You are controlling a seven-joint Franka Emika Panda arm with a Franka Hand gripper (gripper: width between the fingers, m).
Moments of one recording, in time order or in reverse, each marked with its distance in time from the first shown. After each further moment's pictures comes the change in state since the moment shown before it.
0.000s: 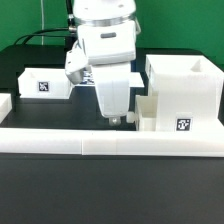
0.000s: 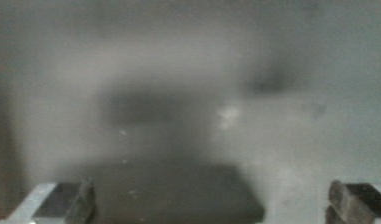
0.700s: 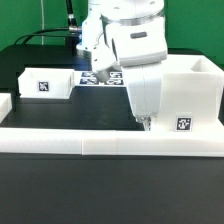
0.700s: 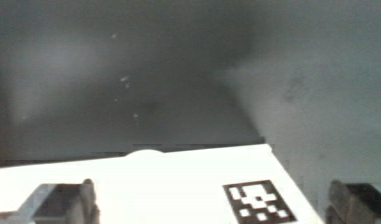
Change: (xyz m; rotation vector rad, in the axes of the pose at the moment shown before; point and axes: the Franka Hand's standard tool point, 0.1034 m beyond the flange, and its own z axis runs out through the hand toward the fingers) arm 0.047 0.003 -0.005 0.078 0.026 0.002
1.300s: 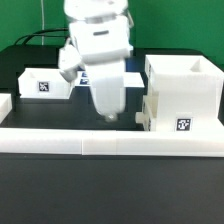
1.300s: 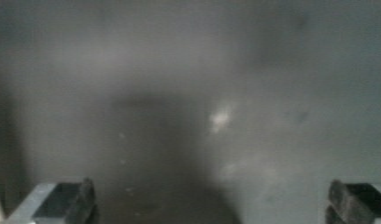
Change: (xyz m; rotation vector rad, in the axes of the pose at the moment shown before) arm -0.058 -0.006 -0.010 -0.070 -0.005 -0.025
